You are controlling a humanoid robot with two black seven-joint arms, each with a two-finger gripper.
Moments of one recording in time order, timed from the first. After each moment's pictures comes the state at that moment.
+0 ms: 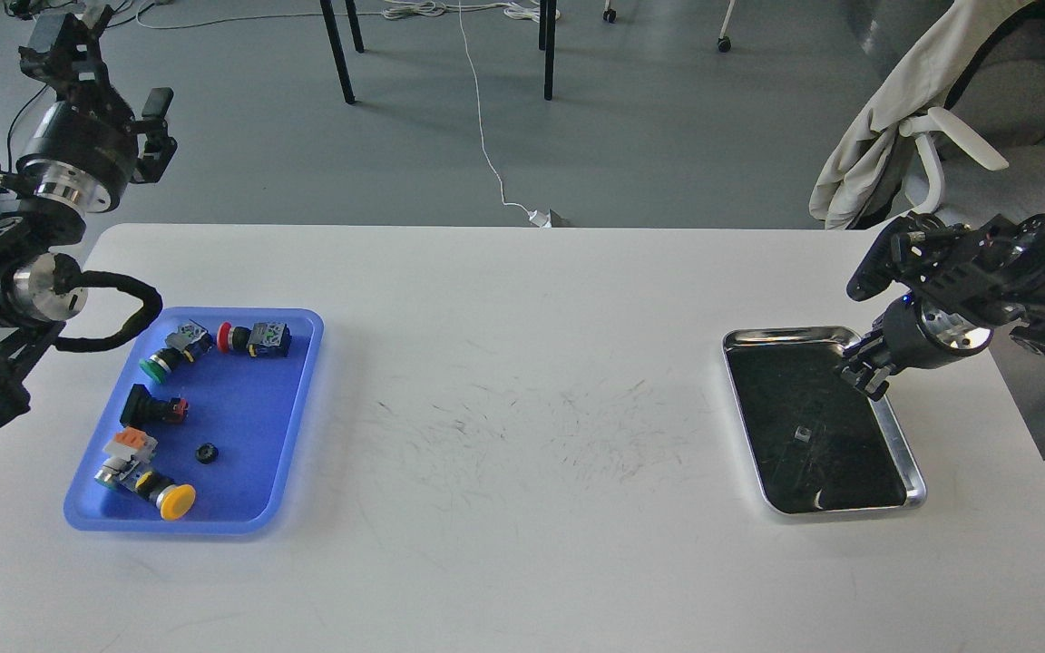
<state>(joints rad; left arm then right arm) -0.89 0.53 -0.52 -0.66 0.06 -0.17 -0.49 1.48 -0.47 -0.96 0.85 -1.51 0.19 0.49</state>
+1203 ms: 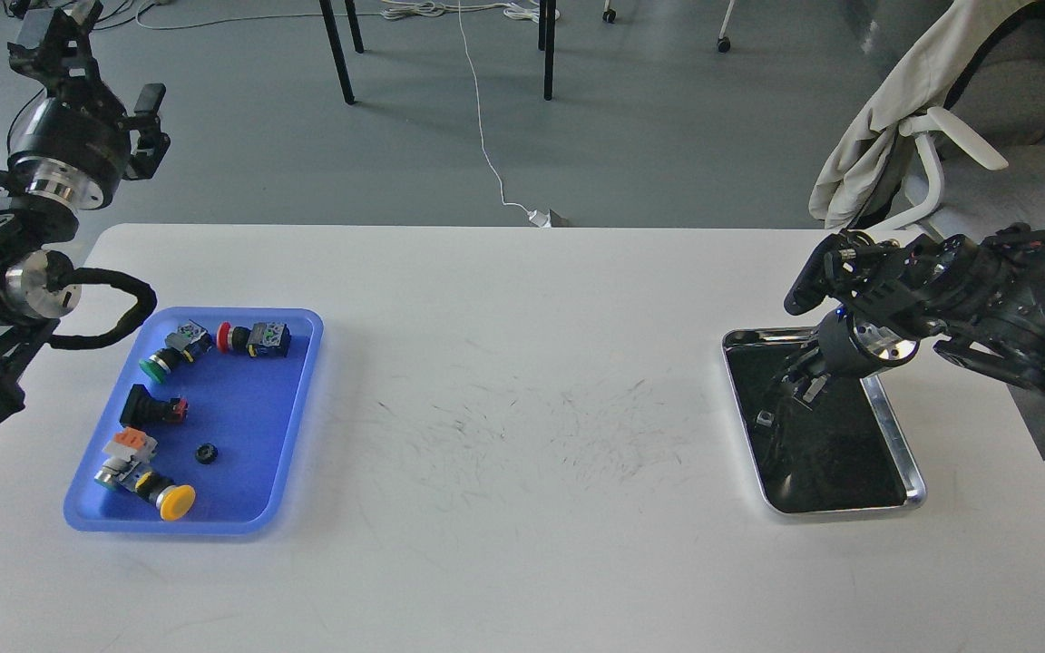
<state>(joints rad) -0.89 0.54 -0.53 -0.66 0.06 -0.17 -0.49 1.39 -0.33 -0.88 0.76 -1.51 0.19 0.49</state>
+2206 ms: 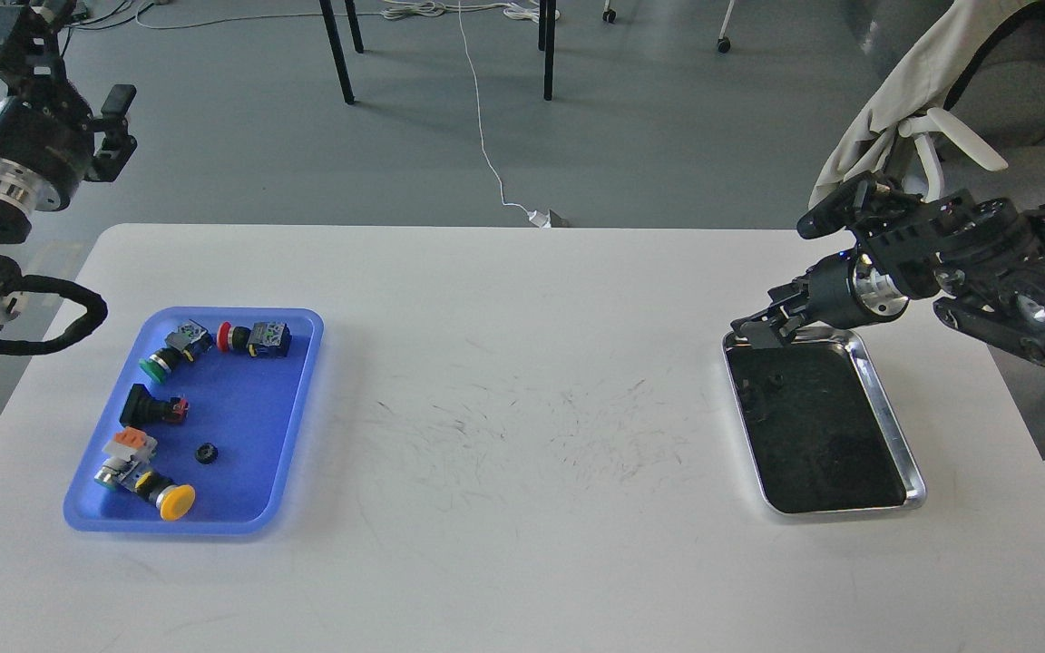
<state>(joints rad) -0.89 0.66 -0.47 -0.72 0.08 -0.23 -0.49 1.40 -0.44 -0.66 0.76 -1.32 0.20 0.49</state>
